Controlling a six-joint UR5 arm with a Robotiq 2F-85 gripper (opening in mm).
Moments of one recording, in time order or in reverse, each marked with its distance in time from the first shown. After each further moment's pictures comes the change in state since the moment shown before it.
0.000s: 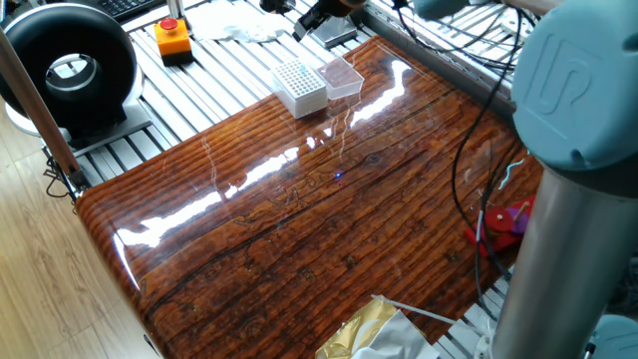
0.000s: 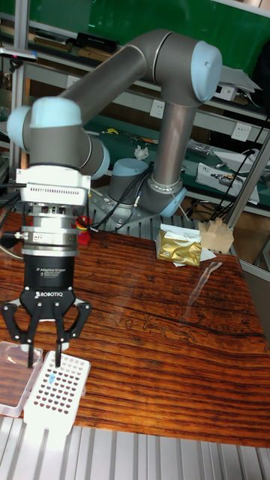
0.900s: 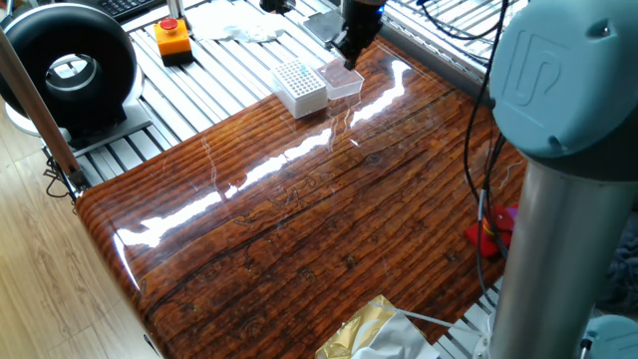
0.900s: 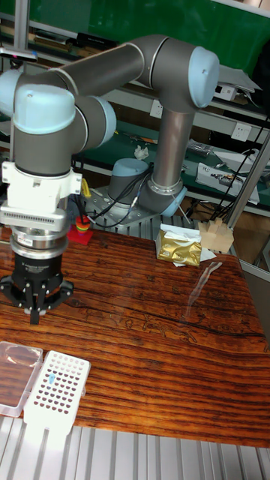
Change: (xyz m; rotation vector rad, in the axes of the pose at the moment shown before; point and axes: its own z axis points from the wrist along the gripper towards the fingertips) arm 0.117 -0.016 -0.037 0.037 0.507 0.180
